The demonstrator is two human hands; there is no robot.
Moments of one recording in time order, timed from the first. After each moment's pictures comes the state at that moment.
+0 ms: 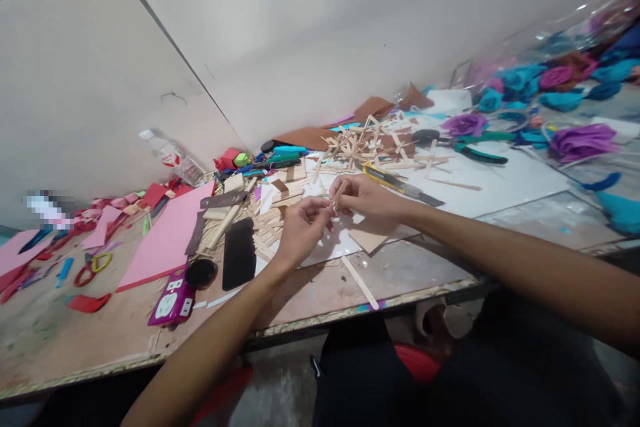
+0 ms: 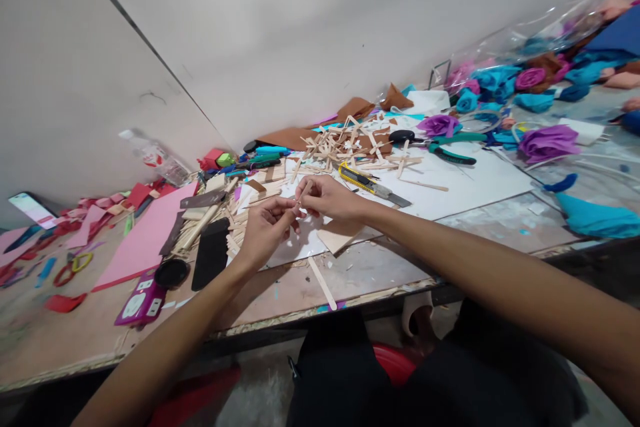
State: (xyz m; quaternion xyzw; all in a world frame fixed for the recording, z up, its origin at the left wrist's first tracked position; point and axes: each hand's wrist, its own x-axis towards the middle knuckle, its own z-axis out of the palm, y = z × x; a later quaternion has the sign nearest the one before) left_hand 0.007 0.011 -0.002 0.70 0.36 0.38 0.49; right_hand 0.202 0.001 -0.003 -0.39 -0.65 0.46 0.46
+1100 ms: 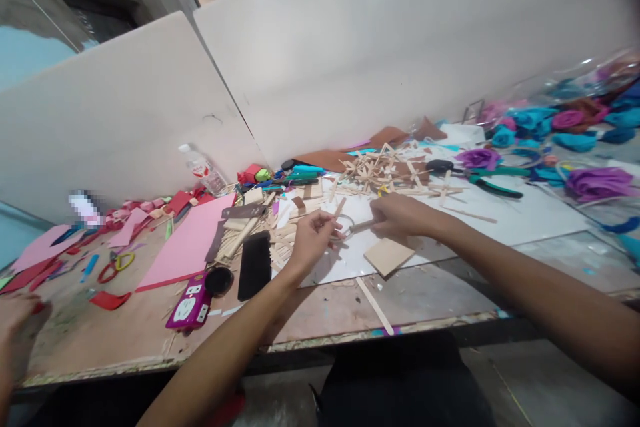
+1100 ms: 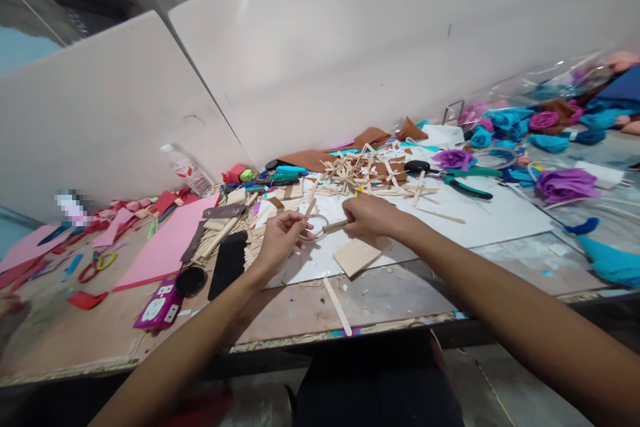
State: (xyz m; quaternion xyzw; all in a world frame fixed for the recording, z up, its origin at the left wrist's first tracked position) left_hand 0.000 0.030 -0.008 0.62 0.40 0.42 0.53; right_hand 0.246 0.010 0.003 -0.59 -0.77 0.15 0.17
